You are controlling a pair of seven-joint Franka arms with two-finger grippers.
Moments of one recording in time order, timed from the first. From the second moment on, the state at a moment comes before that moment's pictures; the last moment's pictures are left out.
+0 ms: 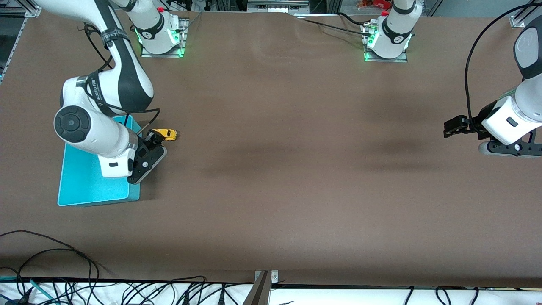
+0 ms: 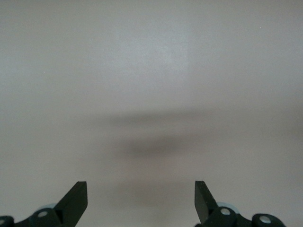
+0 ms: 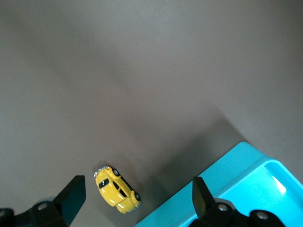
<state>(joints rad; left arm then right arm) -0.01 0.16 0.01 -1.61 0.01 1.68 0.05 0.19 0.40 0.04 -1.64 -0.01 1.93 -0.67</state>
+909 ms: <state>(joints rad) -0.01 0.15 0.01 -1.61 0.00 1.68 0.05 0.18 0.20 0.07 -2.18 -0.01 2.25 -1.09</state>
